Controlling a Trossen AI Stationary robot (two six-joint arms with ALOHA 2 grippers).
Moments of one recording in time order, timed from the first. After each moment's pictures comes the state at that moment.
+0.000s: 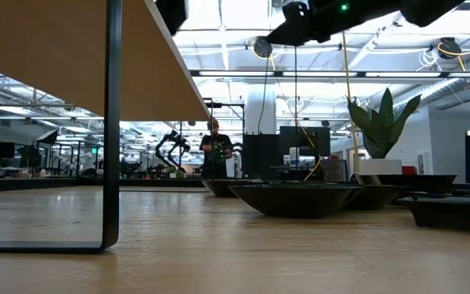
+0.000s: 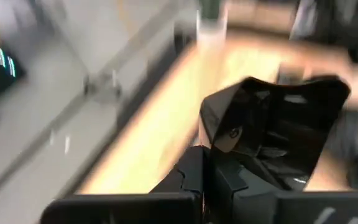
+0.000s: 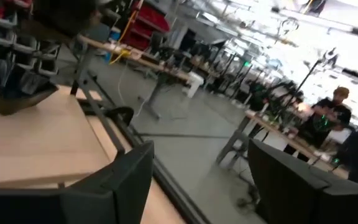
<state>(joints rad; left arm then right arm) 0.12 1.08 1.27 -0.82 -0.34 -0.15 0.12 1.35 0.71 0.69 0.86 -0.48</state>
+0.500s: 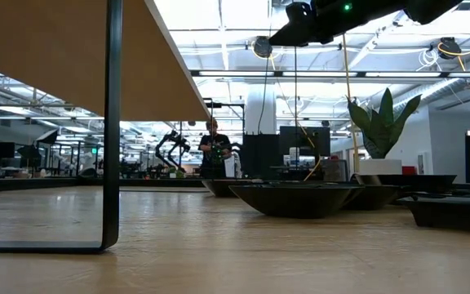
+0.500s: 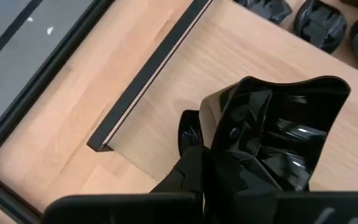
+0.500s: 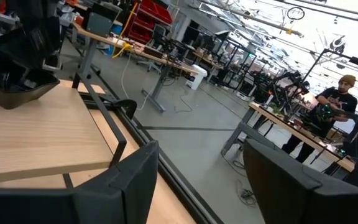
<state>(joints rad) 0.17 1.12 1.23 -1.15 -0.20 -0.35 0.12 1.33 0.71 0.63 0.86 -0.43</state>
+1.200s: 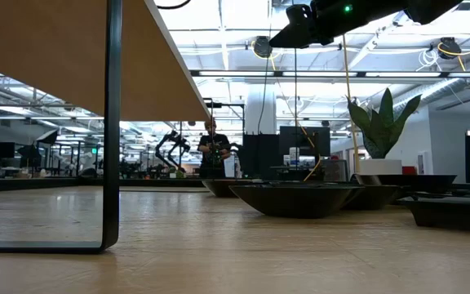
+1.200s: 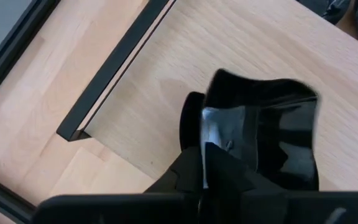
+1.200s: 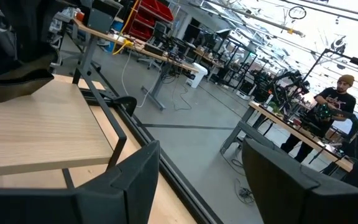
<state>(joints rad) 0.21 1.18 1.23 -1.18 -0.10 -0.35 0.12 1.33 0.71 0.62 0.86 -0.43</state>
